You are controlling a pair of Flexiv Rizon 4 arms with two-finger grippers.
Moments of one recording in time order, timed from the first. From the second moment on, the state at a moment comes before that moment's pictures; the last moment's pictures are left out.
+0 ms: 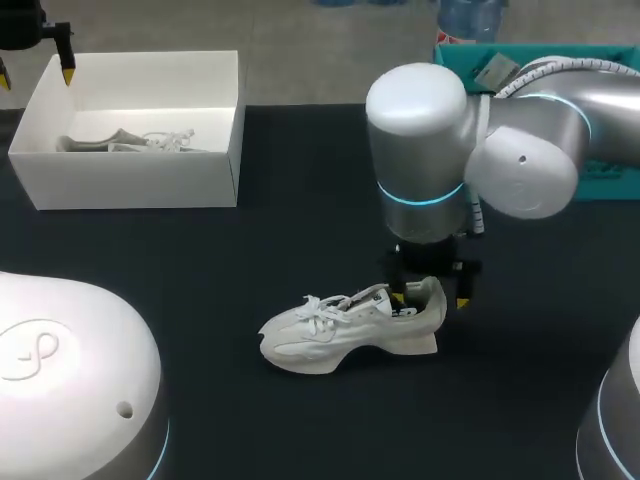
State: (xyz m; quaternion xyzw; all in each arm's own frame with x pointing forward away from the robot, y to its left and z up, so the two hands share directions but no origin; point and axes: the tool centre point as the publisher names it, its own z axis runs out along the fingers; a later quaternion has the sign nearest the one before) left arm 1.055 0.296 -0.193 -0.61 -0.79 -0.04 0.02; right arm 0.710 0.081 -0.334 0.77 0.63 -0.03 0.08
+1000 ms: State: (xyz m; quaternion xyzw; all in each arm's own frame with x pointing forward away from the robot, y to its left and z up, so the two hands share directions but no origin) left arm 1.055 0.296 -0.193 -0.61 -0.79 -0.04 0.02; right arm 0.727 0.083 -0.259 0.46 0.88 0.12 0.05
